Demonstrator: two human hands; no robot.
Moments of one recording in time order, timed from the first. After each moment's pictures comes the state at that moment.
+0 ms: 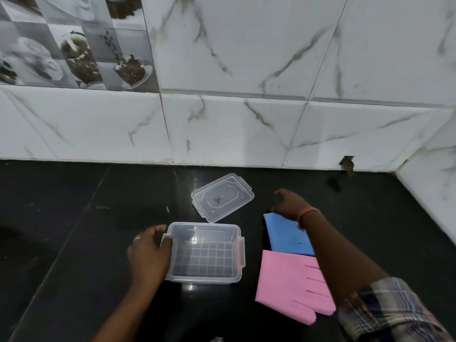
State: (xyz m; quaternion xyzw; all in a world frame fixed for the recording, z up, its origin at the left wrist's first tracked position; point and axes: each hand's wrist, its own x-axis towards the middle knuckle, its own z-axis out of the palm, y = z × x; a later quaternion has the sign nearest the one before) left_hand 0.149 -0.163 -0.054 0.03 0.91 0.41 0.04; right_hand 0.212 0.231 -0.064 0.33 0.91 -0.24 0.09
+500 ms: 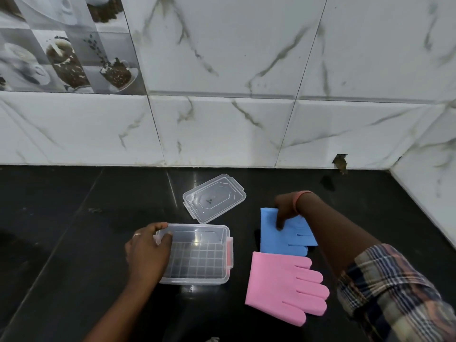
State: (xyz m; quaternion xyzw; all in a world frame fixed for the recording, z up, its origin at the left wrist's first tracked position) left_hand 0.150 -0.145 -0.064 0.06 0.92 0.38 0.05; right_hand 0.214 0.244 -0.017 0.19 0.91 -0.07 0.37
